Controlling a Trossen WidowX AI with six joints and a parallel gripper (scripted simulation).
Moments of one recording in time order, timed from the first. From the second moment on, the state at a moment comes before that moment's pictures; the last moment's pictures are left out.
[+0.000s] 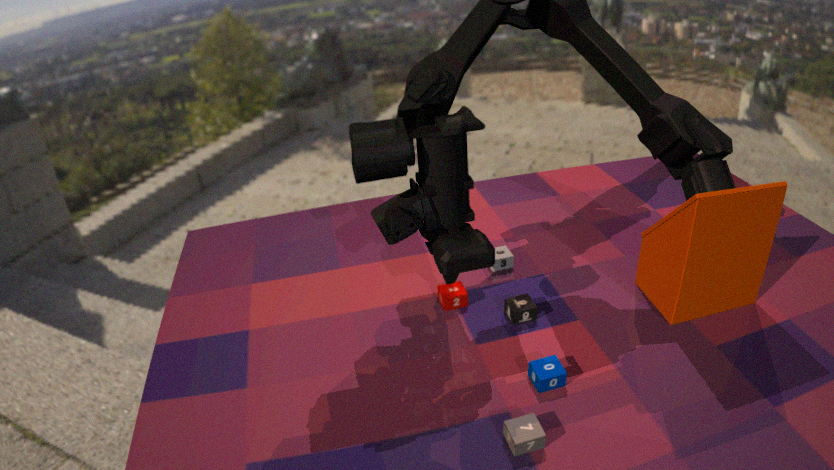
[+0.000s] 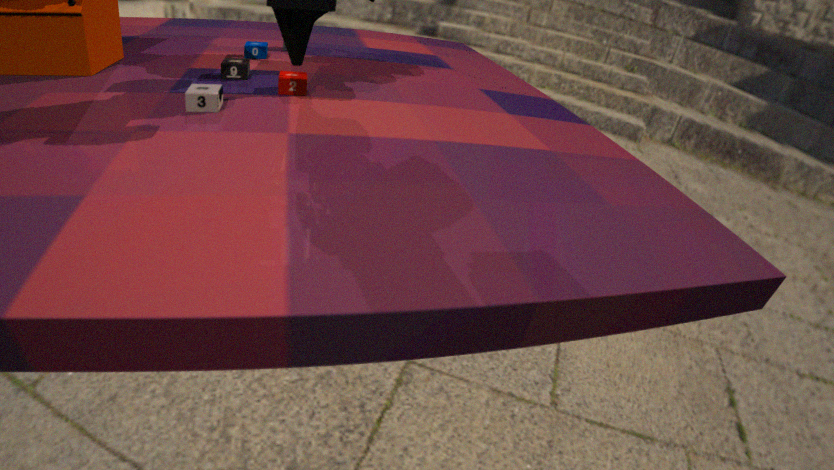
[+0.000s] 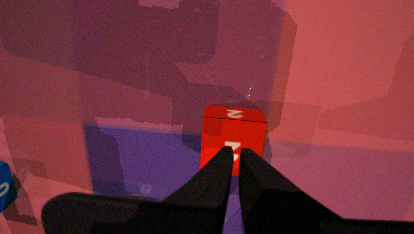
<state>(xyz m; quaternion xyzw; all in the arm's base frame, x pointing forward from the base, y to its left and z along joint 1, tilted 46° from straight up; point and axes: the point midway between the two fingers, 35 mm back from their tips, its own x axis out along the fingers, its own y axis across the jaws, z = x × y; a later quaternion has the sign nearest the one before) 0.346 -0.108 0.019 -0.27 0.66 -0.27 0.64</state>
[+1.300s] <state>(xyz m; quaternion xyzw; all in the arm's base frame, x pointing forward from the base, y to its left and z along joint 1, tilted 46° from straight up) 0.331 -0.053 0.096 -0.28 0.66 -0.27 0.64</state>
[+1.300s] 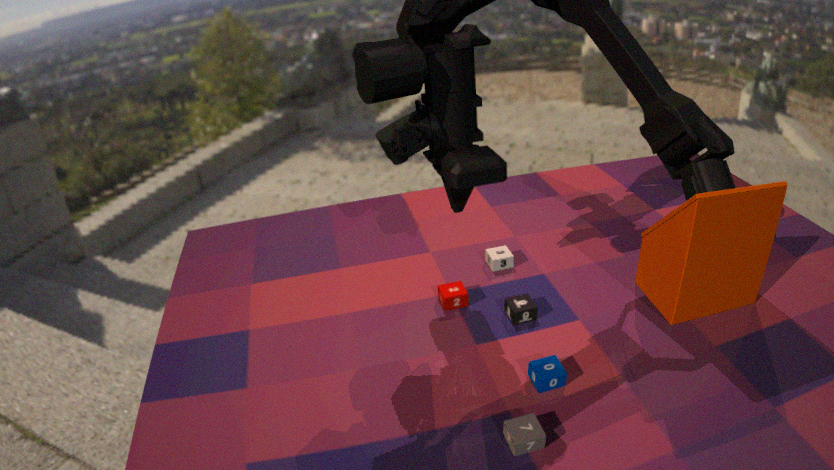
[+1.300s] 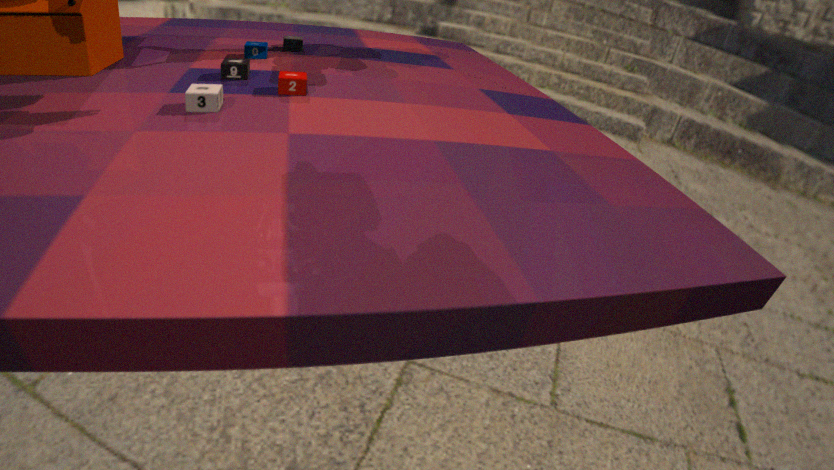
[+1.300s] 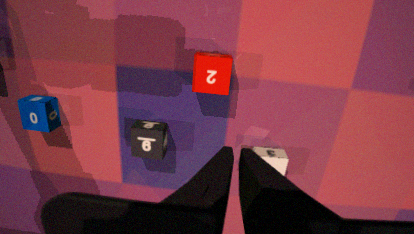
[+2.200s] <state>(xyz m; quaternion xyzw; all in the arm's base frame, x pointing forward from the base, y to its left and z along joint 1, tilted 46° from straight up) 0.262 -0.149 0.082 -0.27 0.66 -0.27 0.64</state>
